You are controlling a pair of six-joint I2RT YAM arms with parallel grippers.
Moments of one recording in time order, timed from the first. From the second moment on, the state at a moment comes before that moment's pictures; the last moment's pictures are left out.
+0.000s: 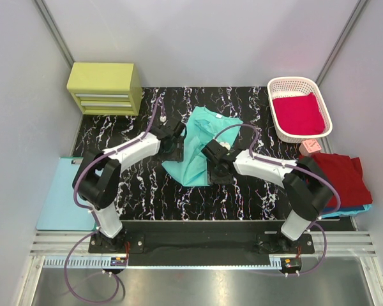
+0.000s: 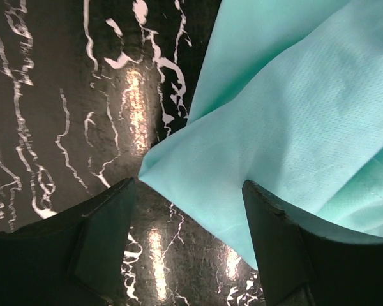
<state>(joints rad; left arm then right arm) -0.57 1.76 1.25 -0.68 -0.23 -0.51 0.80 1.68 1.08 -0.64 0.14 0.73</state>
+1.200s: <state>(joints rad) -0.73 1.64 1.05 -0.66 -0.07 -0.52 0.80 1.63 1.02 -0.81 0.28 0.85</state>
